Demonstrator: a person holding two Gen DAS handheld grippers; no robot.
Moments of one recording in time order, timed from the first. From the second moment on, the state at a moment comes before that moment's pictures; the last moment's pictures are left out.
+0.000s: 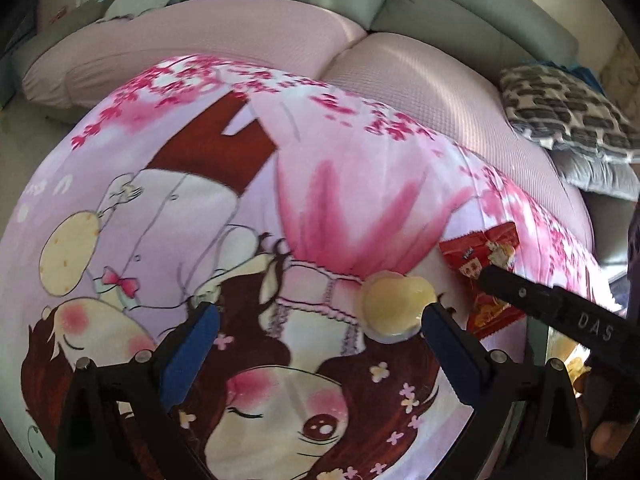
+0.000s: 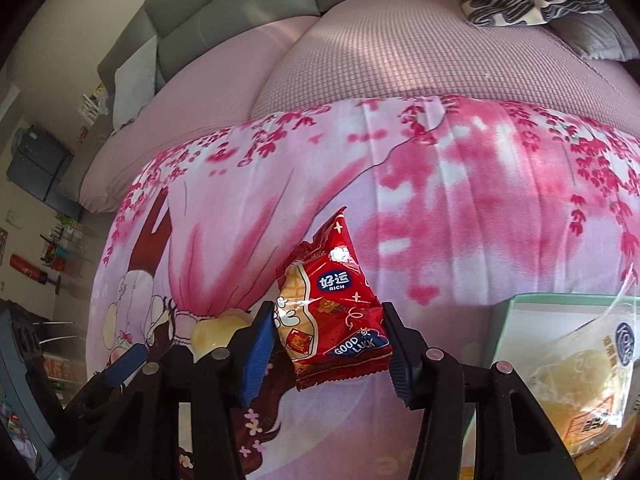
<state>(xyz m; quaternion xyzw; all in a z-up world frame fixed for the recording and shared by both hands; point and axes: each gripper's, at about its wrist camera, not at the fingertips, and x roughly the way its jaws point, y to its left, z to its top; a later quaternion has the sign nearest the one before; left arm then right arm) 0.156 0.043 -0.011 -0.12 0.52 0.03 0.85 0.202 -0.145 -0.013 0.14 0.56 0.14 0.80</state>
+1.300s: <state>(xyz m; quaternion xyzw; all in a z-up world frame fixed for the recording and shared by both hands) 0.135 -0.003 0.016 -0.05 0.50 -0.02 0.86 0.142 -0.181 0.034 0.18 0.52 0.15 0.82</state>
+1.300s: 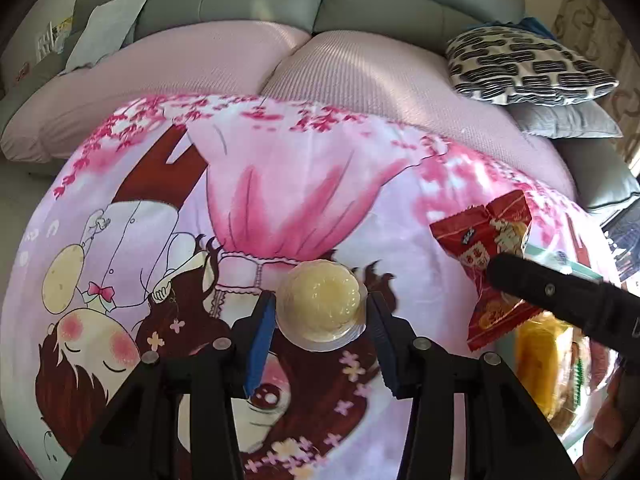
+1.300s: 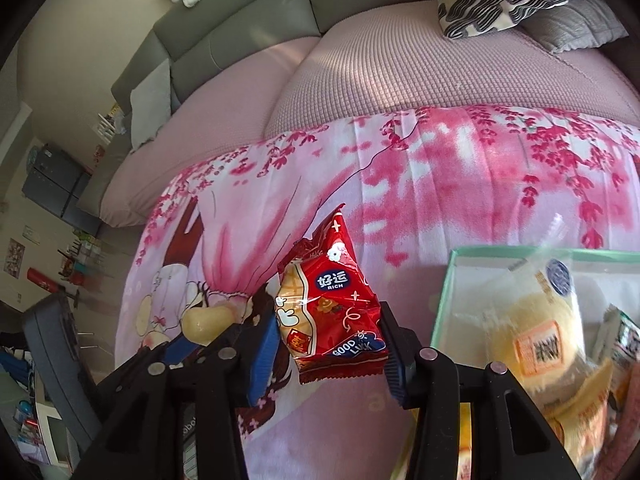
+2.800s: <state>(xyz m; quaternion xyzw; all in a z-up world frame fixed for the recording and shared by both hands) 0.009 -0.161 0.024 0.09 0.52 -0.19 0.83 -0.031 -0.319 0.021 0.15 0.51 -0.01 0.85</state>
